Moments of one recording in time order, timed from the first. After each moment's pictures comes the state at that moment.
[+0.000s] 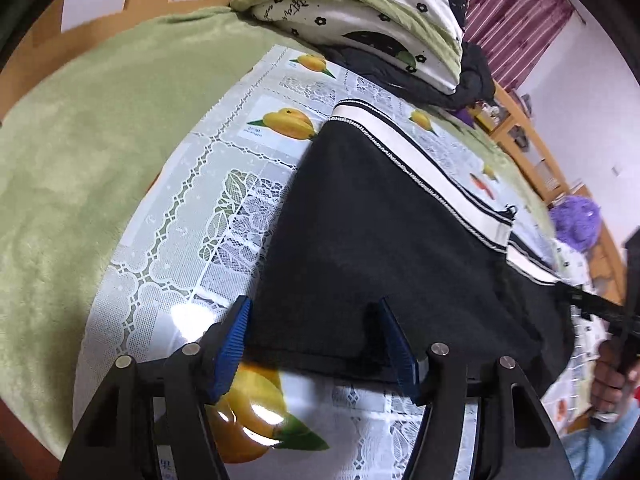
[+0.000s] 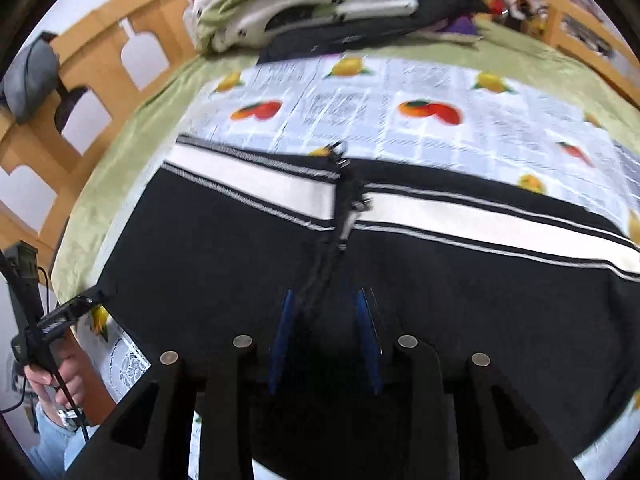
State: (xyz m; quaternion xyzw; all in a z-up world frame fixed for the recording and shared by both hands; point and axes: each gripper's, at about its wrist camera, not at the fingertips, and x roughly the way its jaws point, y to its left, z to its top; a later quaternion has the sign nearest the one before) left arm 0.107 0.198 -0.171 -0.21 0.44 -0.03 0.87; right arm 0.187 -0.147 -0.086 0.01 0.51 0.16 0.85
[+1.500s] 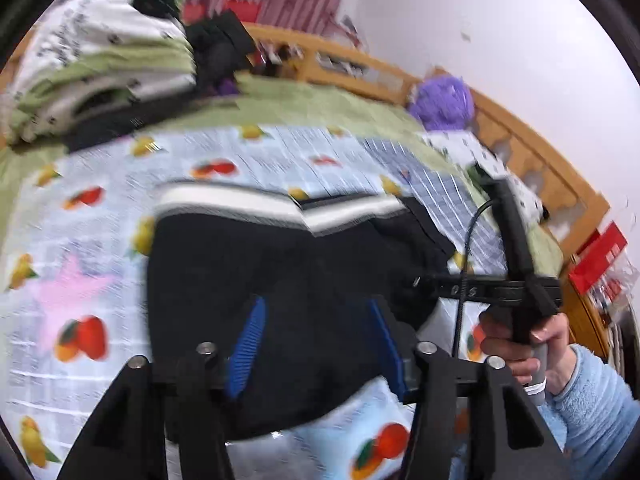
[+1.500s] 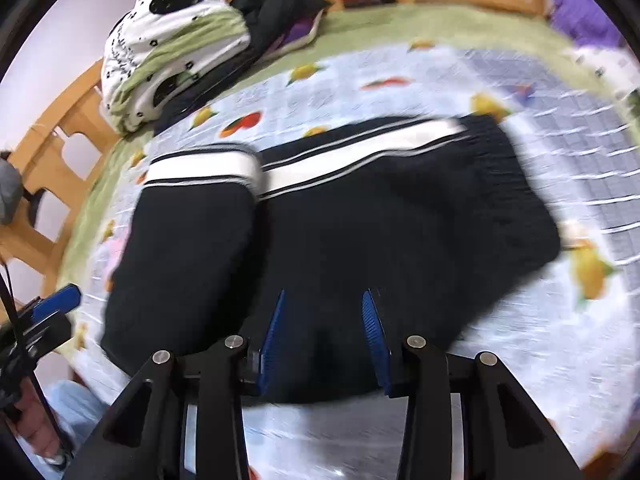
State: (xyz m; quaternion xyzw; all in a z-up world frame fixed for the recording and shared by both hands) left arm 0.088 -0.061 -0.036 -0.04 0.39 -0.27 0.88; right arm 0.147 -0.339 -0.106 0.17 0.51 0.09 0.84
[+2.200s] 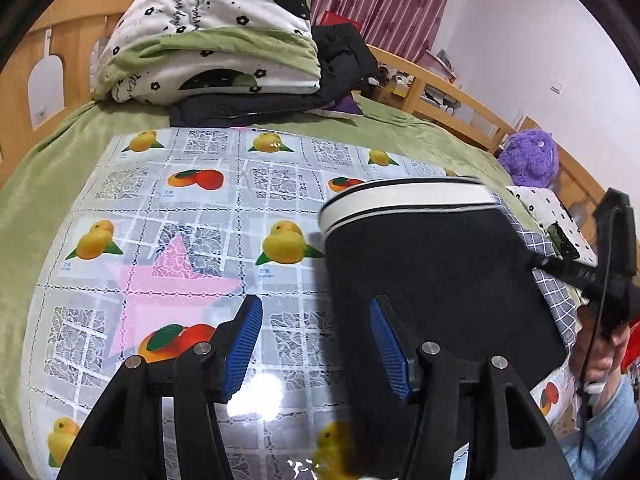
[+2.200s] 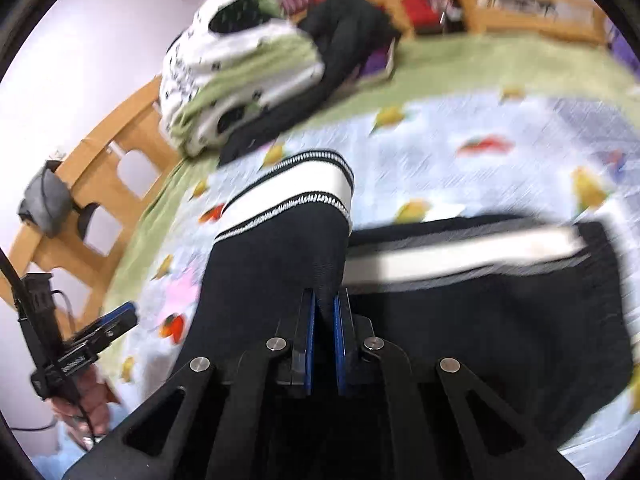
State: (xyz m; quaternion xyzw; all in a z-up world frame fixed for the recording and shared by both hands) left arm 0.142 0.018 -0.074 -0.09 0.39 -0.13 0.90; right arm 0.191 -0.326 -0.055 0.15 0.41 0.14 0.89
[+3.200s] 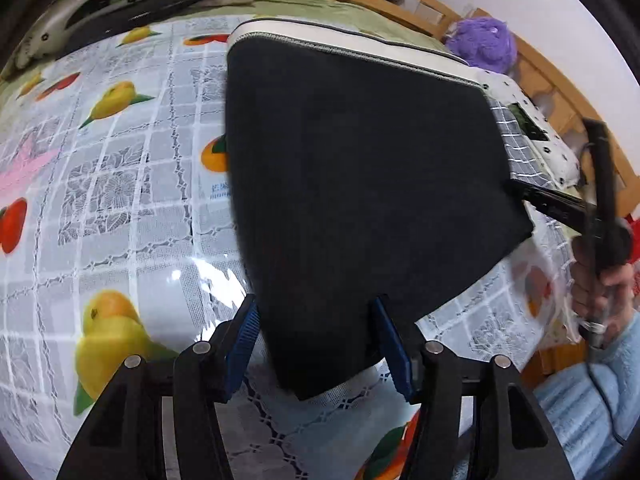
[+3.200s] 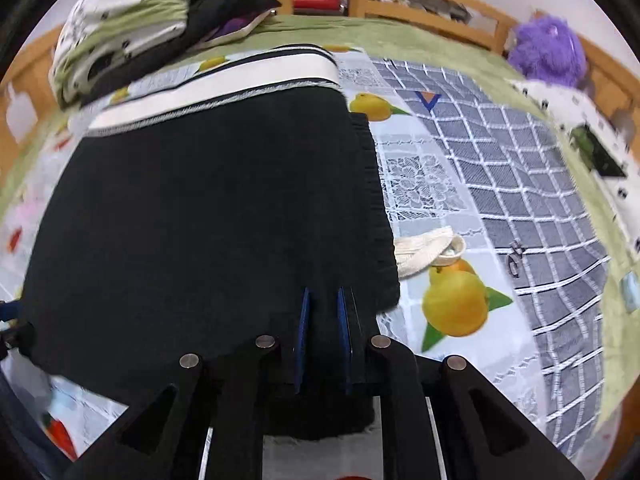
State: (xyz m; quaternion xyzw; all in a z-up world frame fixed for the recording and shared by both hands) left arm 0.080 -0.129 -0.160 -0.02 0.51 -0.23 0.83; right arm 0.109 -0.442 -0.131 0.00 0.48 -0.05 0.87
